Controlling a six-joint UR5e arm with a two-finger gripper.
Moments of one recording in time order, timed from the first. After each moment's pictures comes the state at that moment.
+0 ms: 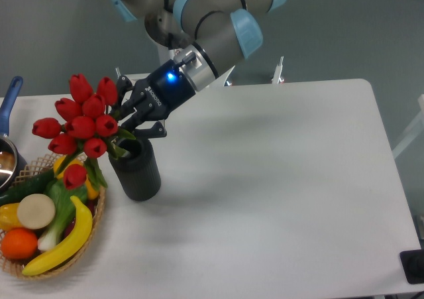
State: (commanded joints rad) arm 2.53 -1.66 -2.05 -0.82 0.26 1.19
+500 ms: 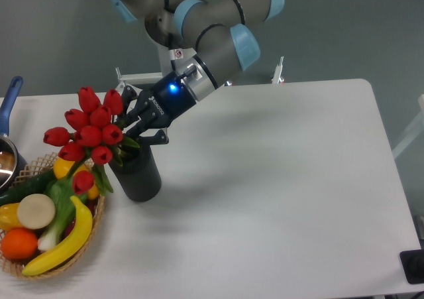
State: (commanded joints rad) arm 2.56 -1.68 -2.11 -0.82 0.27 1.28
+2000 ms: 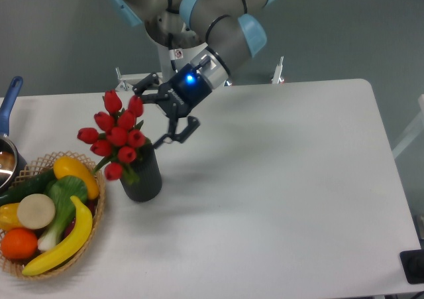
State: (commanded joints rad) arm 2.71 -1.55 -2.22 -0.83 0.50 1.35
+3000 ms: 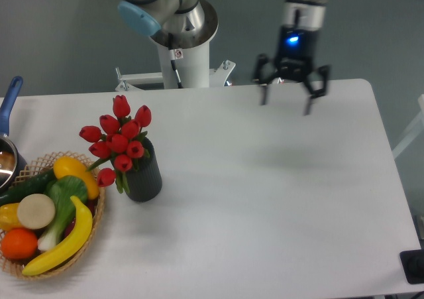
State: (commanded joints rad) arm 3.08 -1.63 -1.90 -0.83 1.15 1.35
